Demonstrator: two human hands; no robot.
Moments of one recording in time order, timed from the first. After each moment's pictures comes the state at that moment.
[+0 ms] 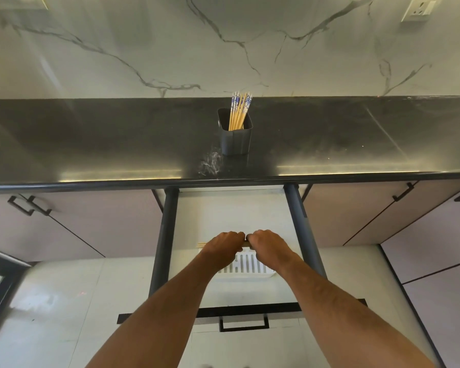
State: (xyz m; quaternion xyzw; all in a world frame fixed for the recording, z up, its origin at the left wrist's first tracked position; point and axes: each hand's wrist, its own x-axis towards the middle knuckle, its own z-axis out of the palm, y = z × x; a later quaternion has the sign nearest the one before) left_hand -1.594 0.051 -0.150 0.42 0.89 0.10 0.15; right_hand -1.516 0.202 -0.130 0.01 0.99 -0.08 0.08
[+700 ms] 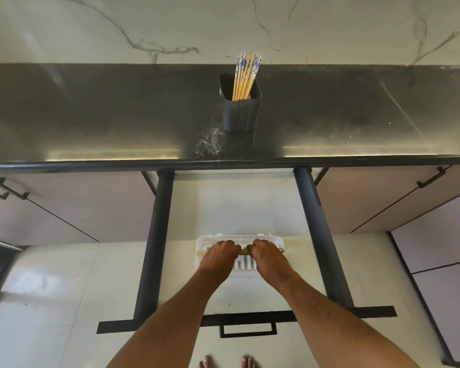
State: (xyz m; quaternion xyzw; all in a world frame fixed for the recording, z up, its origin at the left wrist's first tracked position) left_hand -1.590 0.039 -0.258 0.39 0.91 0.11 0.13; right_hand -1.513 0.197 -0.247 0.03 0.99 -0.16 0.05
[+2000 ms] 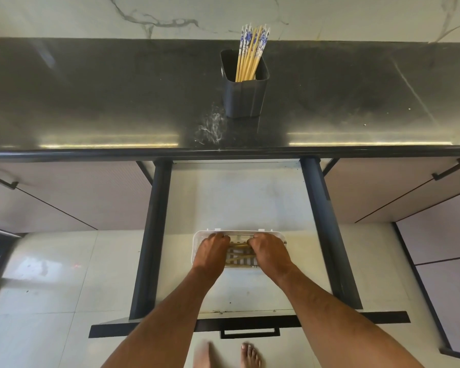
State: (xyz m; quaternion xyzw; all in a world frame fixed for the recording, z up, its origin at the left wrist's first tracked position) left_hand -1.607 0.032 -0.283 0.31 0.94 0.08 0.13; right_hand -1.539 0.200 -0.265 0.06 0.98 -0.11 0.13
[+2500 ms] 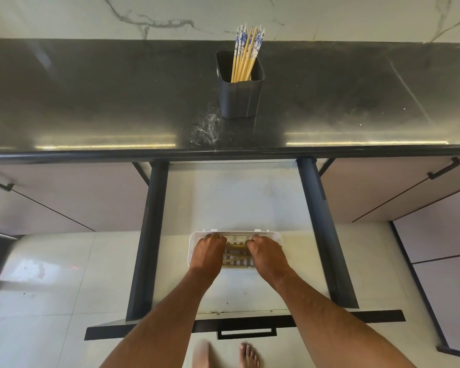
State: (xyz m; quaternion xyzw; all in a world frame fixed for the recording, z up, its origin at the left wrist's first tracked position) left_hand -1.604 0.032 -0.287 0.28 0.95 0.09 0.13; right_hand -1.529 0.198 -0.268 0.04 0.99 -0.11 0.09
